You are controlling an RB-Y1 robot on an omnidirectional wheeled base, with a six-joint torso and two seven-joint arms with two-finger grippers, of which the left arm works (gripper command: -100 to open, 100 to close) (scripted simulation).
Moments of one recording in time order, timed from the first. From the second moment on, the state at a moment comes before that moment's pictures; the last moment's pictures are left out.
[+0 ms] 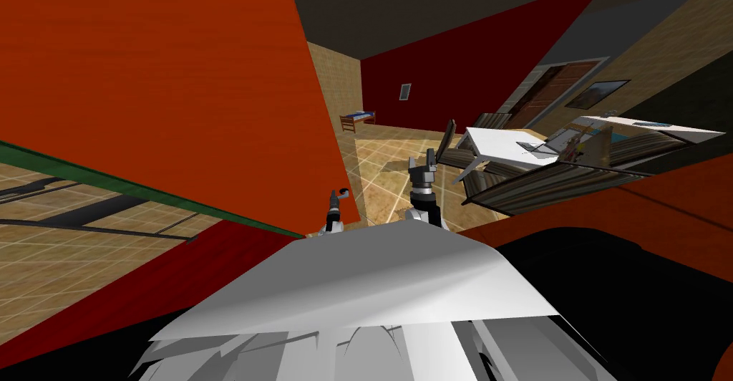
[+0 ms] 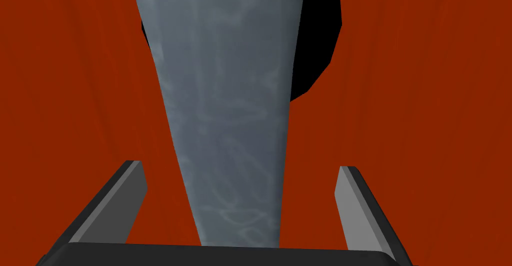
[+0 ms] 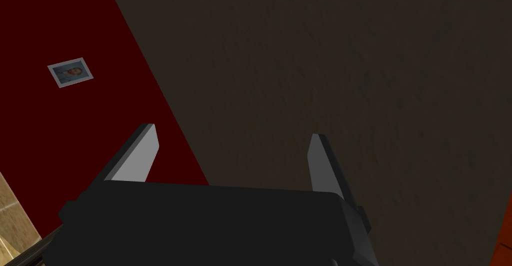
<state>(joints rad) -0.28 -0.02 0.13 -0.45 0.03 -0.87 -0.09</state>
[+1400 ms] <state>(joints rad) -0.28 0.01 0.17 -0.43 0.05 -0.88 -0.11</state>
